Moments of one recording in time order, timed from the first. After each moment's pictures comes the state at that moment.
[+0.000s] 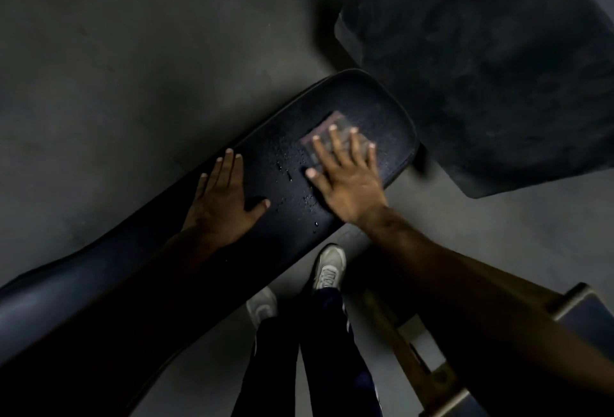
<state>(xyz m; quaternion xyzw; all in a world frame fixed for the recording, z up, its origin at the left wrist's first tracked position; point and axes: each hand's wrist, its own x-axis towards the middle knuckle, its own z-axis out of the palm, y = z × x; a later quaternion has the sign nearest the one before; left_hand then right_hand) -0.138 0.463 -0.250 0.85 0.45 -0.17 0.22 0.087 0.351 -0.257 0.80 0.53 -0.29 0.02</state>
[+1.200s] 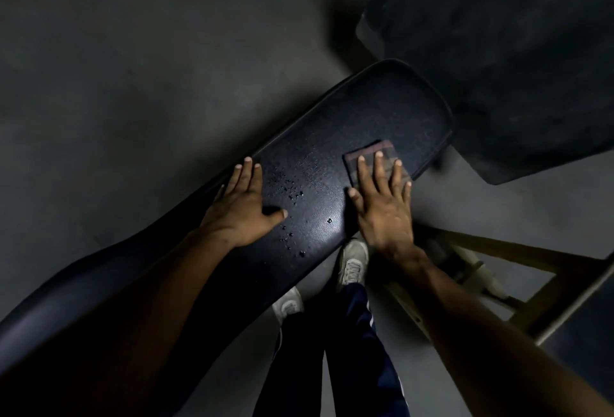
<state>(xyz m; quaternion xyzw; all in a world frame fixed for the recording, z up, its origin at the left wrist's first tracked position) -0.216 0.479 -0.224 0.82 0.41 -0.27 0.28 -0.013 0.301 -0.256 0.87 0.40 -0.28 -0.03</state>
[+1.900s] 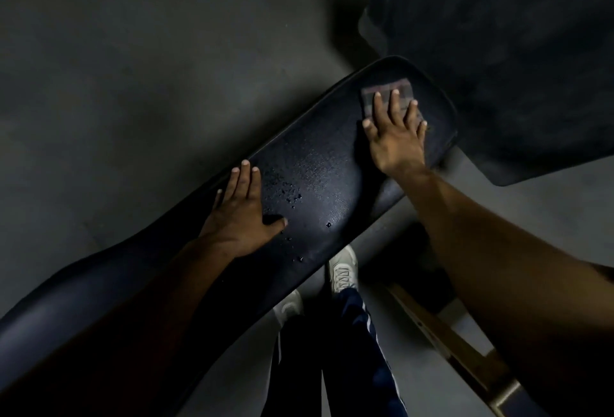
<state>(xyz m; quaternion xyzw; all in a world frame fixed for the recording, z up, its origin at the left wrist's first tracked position) -0.218 0.469 -0.234 0.83 0.42 -0.24 0.27 0.077 0.392 -0.260 0.89 0.36 -0.29 -0.04</state>
